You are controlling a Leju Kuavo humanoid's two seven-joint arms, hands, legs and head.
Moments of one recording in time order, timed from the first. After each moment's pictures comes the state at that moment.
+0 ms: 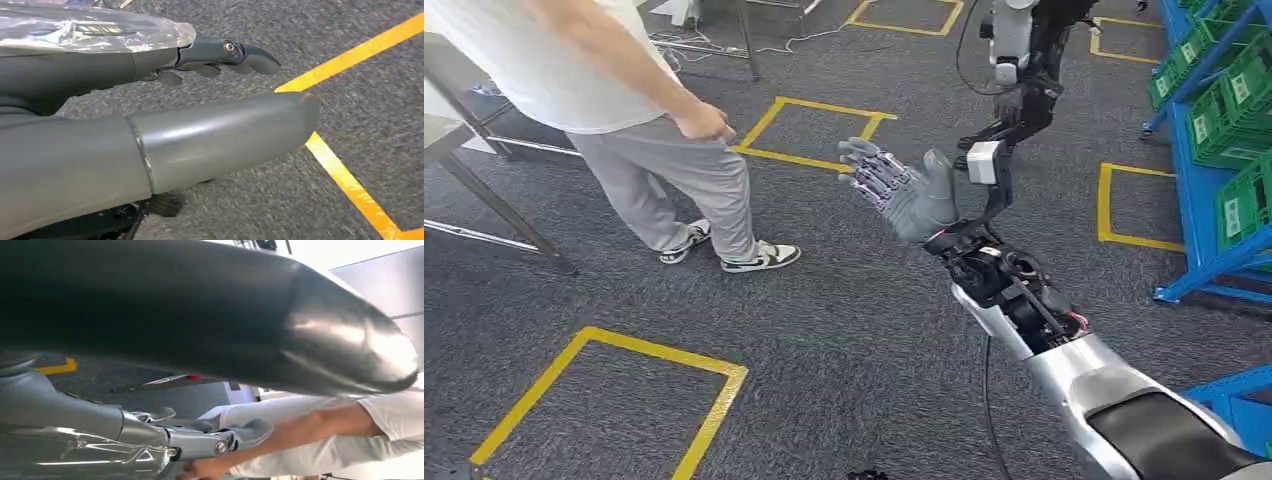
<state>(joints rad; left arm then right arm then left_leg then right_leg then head) -0.41 0.11 1.50 -0.17 -1.07 0.17 -0.09 -0.53 -0.12 0.31 -1.32 -0.49 0.37 -0.14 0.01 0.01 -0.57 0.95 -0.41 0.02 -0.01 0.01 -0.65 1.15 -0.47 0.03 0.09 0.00</state>
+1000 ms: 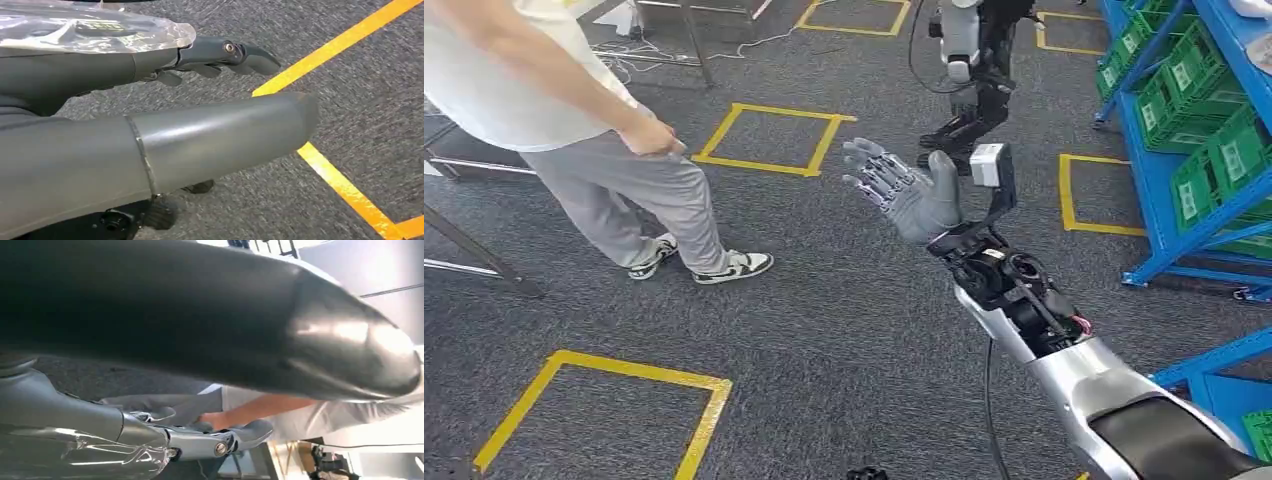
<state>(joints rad) -0.41 0.11 1.50 -0.17 -1.09 0.21 -0.10 -0.52 -0.12 0.30 -1.35 -0.48 0.36 -0.13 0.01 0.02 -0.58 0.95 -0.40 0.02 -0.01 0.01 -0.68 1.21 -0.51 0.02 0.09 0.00</state>
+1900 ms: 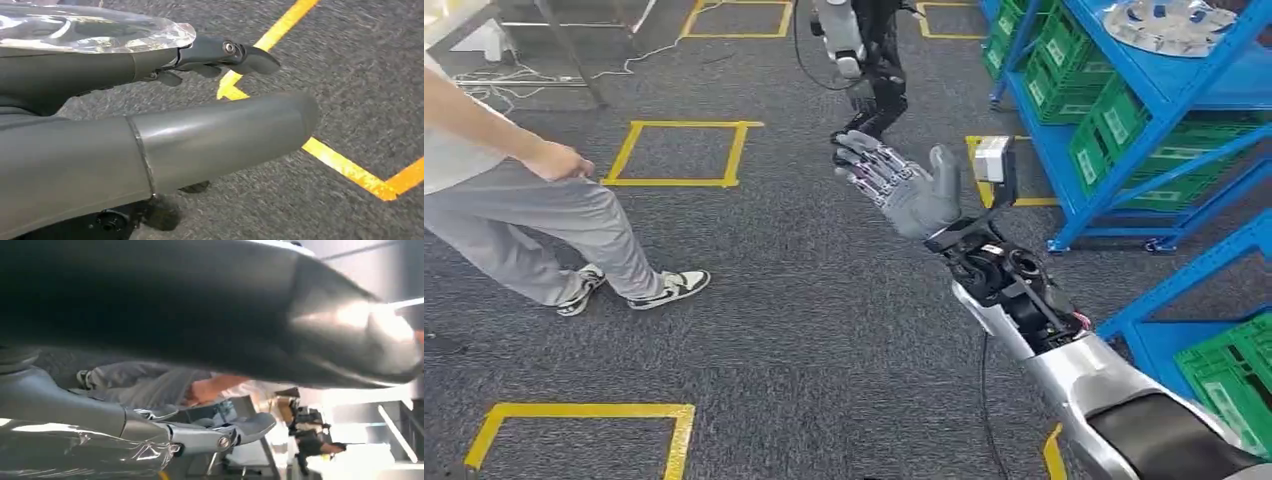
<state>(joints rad) -0.40 0.12 1.50 -0.17 -1.08 0.22 -0.11 -0.53 -0.12 0.30 -1.35 -0.51 0.36 -0.14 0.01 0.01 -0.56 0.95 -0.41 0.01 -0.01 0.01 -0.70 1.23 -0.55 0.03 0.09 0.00</state>
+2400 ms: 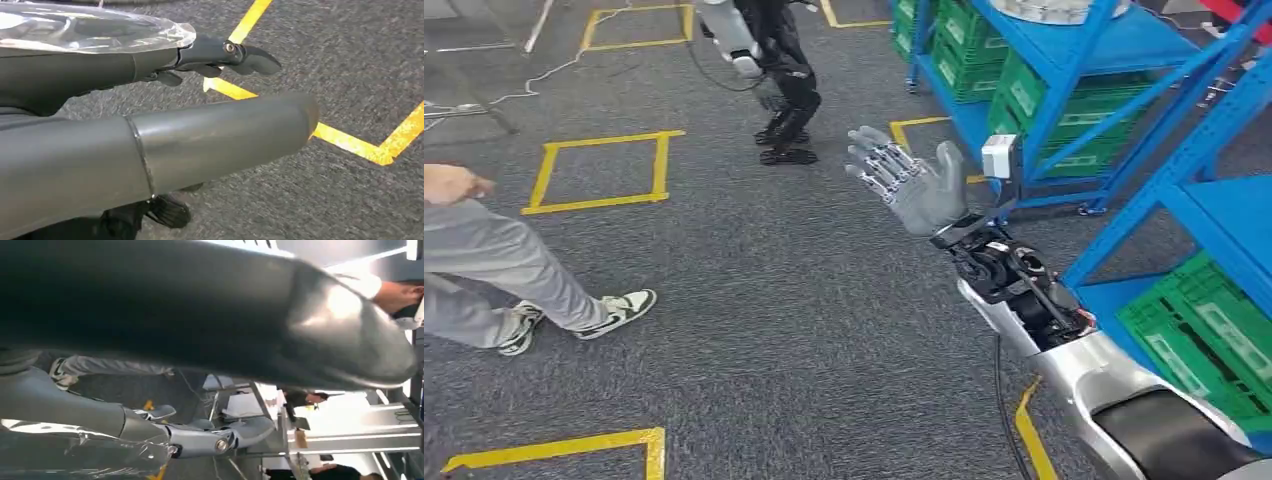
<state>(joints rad) -0.40 0.12 1.50 -0.17 -1.08 0.22 -0.11 -0.53 -0.12 0.31 -1.36 -0.52 0.36 -0.14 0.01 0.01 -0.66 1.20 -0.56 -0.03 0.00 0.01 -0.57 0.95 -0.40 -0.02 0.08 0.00</state>
